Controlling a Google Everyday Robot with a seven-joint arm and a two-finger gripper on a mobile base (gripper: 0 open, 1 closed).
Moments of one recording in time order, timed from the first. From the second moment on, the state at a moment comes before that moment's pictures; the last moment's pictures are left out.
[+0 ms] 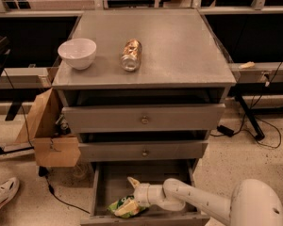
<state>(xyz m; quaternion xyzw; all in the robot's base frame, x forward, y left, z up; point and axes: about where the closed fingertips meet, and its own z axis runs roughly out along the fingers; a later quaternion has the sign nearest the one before) 0.513 0.087 0.256 -0.45 0.70 0.41 0.38</state>
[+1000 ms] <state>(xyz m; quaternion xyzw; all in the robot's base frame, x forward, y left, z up) 0.539 0.050 0.222 -0.49 0.74 0.29 0.35</state>
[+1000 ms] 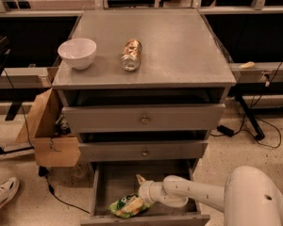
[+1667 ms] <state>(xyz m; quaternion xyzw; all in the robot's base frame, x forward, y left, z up) 0.526 0.021 0.245 -0.50 0.74 0.28 0.35</state>
